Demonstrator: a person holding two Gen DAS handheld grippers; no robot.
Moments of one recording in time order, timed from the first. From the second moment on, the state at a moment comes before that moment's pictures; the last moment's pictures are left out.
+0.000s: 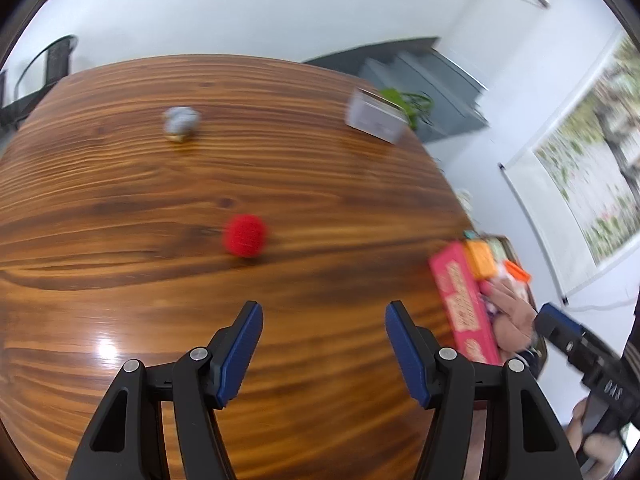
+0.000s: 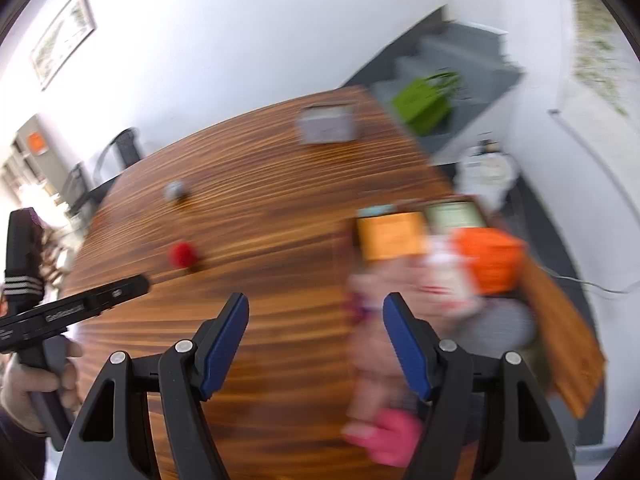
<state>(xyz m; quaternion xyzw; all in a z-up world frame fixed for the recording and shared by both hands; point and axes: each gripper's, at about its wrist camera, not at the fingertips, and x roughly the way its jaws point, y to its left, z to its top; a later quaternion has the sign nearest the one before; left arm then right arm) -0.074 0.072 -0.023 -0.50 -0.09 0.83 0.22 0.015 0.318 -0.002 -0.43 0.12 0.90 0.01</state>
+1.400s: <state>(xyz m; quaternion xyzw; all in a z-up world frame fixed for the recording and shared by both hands) -0.262 -0.029 -0.078 -0.51 -0.10 0.84 0.19 -0.152 0.157 -0.106 -0.51 0.08 0.86 -0.04</state>
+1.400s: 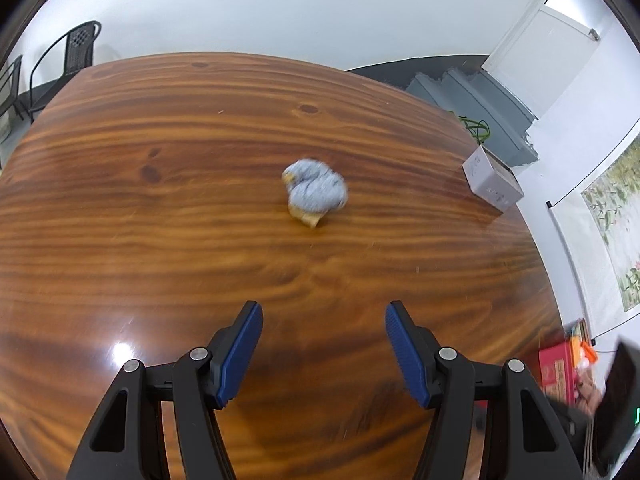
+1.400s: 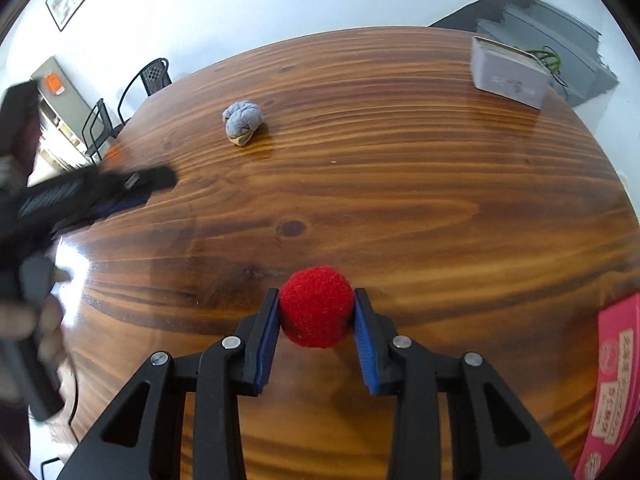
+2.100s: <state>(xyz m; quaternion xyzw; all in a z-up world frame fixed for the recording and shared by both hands) -0.368 0.017 -0.109 -0.50 -0.06 0.85 0.16 -0.119 0.172 -0.089 -0.49 0.12 0.86 -0.03</state>
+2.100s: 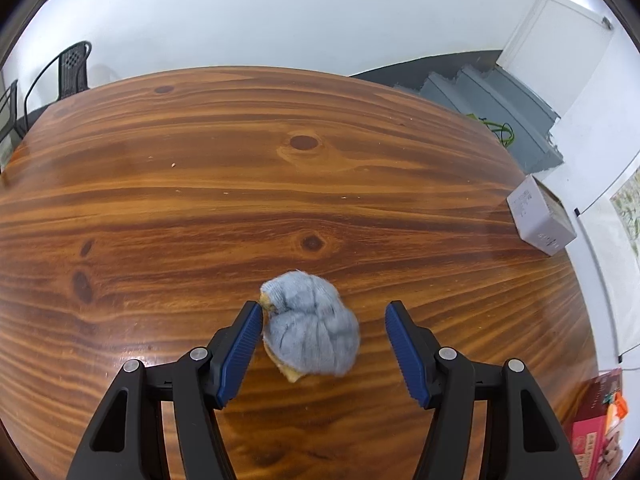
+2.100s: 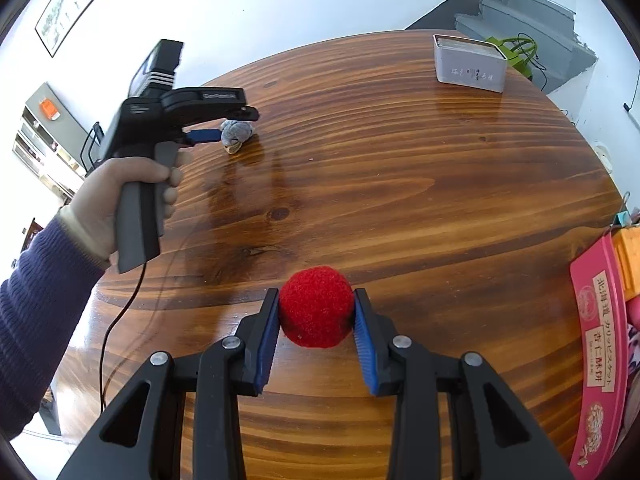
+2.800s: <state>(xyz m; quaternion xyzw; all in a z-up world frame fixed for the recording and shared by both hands) -0.235 0.069 -0.045 -0.49 -0.04 0.83 0.27 -0.053 0.242 -0.041 -0.44 0.15 0.88 0.03</state>
